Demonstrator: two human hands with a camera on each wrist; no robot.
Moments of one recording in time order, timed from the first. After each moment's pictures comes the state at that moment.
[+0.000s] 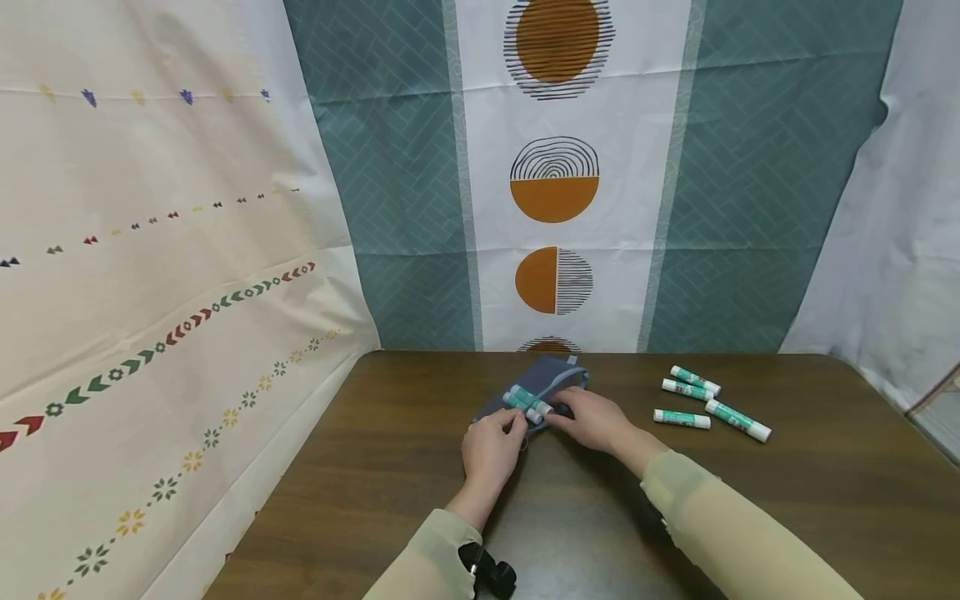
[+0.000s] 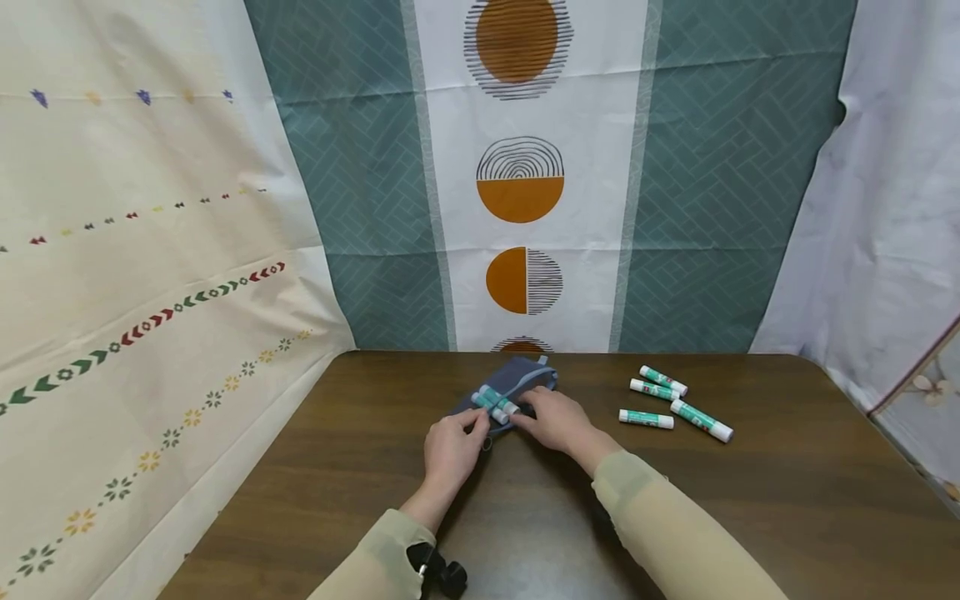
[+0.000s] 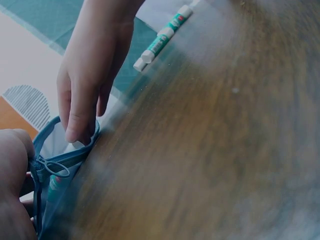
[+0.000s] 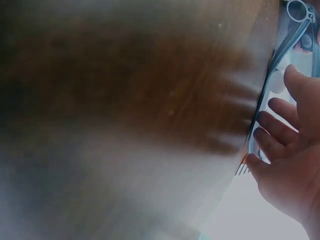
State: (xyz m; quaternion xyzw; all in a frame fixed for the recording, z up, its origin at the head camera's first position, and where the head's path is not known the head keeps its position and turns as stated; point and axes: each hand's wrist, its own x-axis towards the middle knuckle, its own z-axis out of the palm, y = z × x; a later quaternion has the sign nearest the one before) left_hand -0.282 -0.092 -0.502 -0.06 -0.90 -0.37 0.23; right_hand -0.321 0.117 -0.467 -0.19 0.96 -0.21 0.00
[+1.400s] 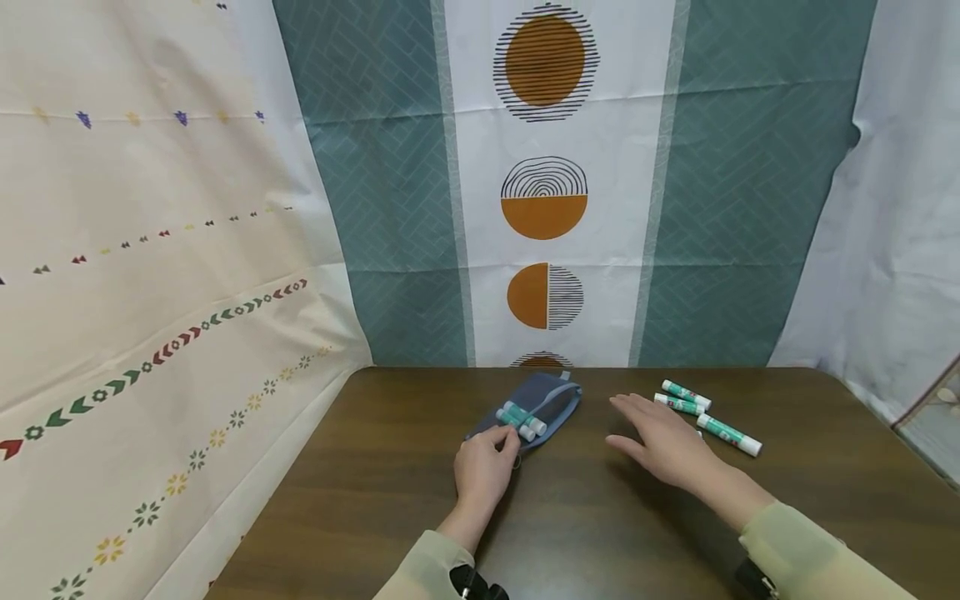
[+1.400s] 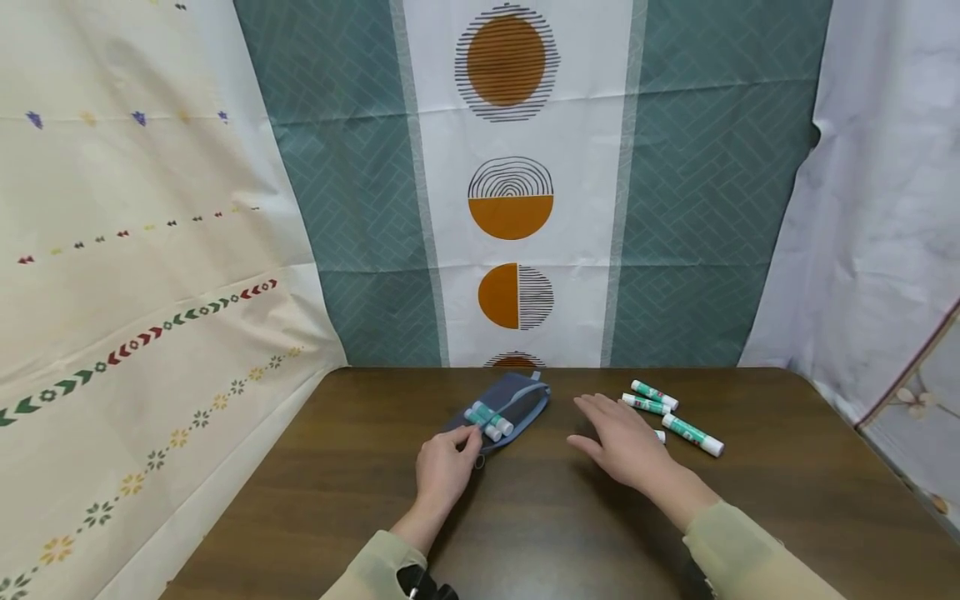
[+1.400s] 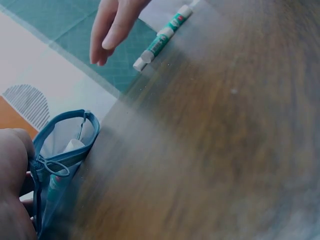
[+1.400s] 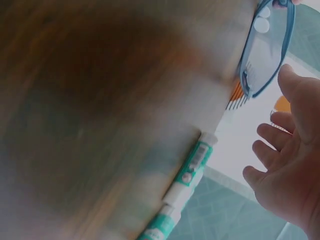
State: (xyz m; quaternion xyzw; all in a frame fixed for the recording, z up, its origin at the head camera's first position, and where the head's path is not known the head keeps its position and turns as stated) left_hand -0.282 -0.092 -0.508 -0.06 -0.89 -0.37 0.24; right_hand -0.262 0.213 -0.452 -0.21 0.96 -0.16 -0.14
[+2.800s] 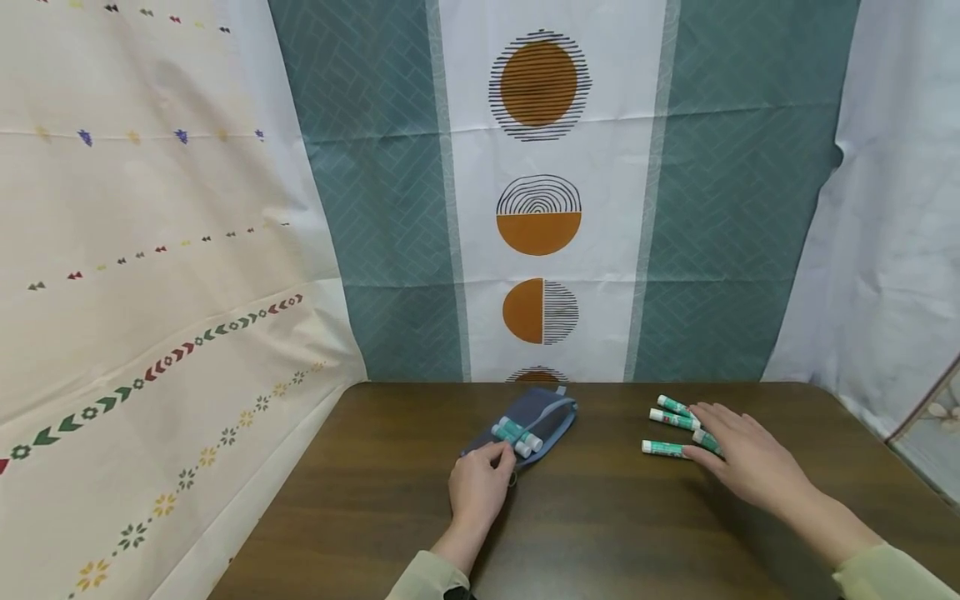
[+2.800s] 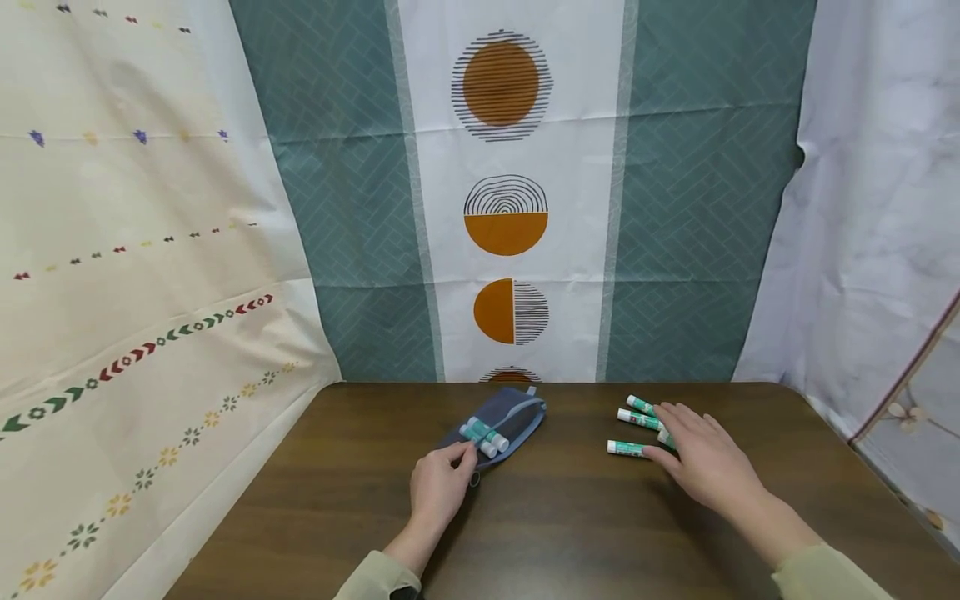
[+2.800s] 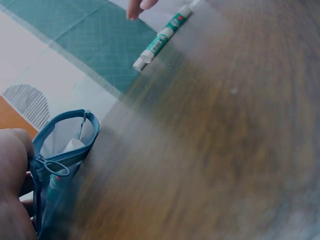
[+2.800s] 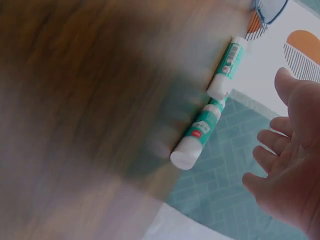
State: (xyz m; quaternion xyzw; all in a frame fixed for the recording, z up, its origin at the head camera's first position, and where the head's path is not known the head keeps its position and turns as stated) left_hand -0.282 -0.092 -0.515 -0.10 -0.87 -0.38 0.30; right_hand -0.238 0.308 -0.453 -0.15 0.96 -0.12 -0.19
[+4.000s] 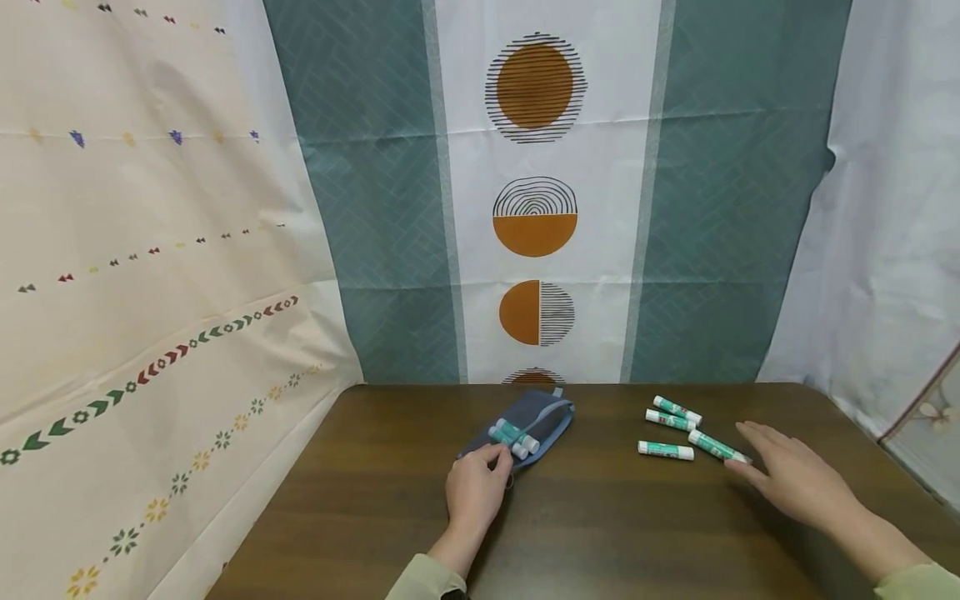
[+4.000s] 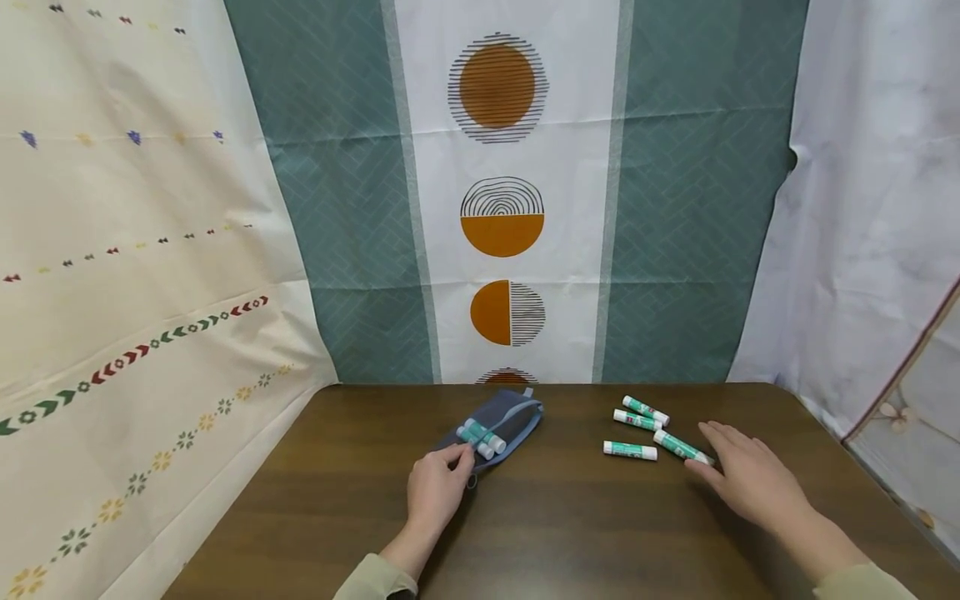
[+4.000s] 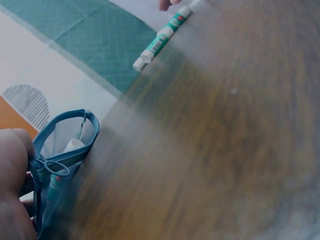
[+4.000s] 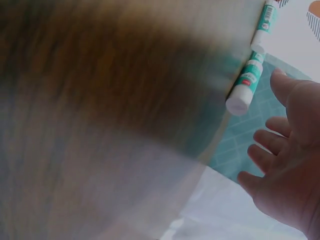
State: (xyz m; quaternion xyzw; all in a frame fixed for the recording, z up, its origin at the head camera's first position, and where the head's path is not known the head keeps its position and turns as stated) left_hand -0.283 -0.091 -0.512 -0.06 -0.89 -0.38 0.24; right_hand -0.225 0.371 -0.473 -0.10 0.98 -0.11 -0.16
